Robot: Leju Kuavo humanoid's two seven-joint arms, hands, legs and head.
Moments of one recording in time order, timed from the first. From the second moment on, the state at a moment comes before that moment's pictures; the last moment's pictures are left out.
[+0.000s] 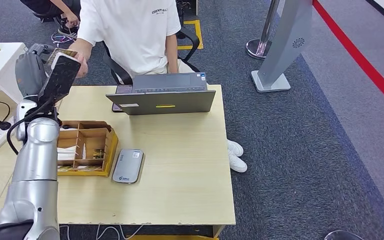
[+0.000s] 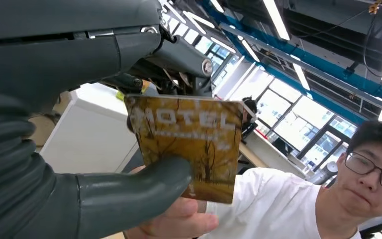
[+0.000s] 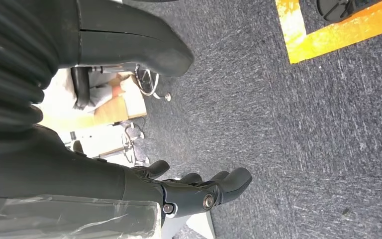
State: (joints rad) left arm -0.74 0.01 0.06 -1.06 -0.89 0.19 -0.24; right arm -0.11 0.26 -1.20 -0.20 1.35 -0.53 0.31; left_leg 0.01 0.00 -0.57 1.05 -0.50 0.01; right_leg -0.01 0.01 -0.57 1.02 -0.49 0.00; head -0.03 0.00
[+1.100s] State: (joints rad) left arm -0.82 0.04 -0.41 -1.04 -1.22 0.39 -0.12; right arm -0.11 0.26 -1.19 -0.20 1.33 -0.51 0.32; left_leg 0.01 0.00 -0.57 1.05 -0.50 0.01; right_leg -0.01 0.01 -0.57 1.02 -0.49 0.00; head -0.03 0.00
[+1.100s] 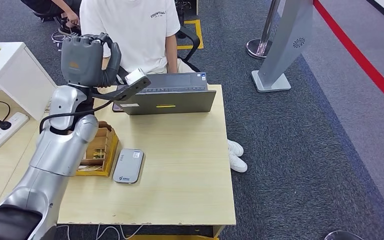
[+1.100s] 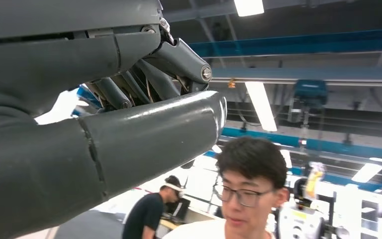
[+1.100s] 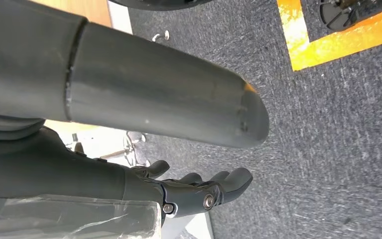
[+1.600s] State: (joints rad) left arm -0.64 0.11 -0.62 -1.38 -1.17 0.27 -0.08; right arm -0.11 0.26 -1.22 -0.19 1.28 -0.56 0.34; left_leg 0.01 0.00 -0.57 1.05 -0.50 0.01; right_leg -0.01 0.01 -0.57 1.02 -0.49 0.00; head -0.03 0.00
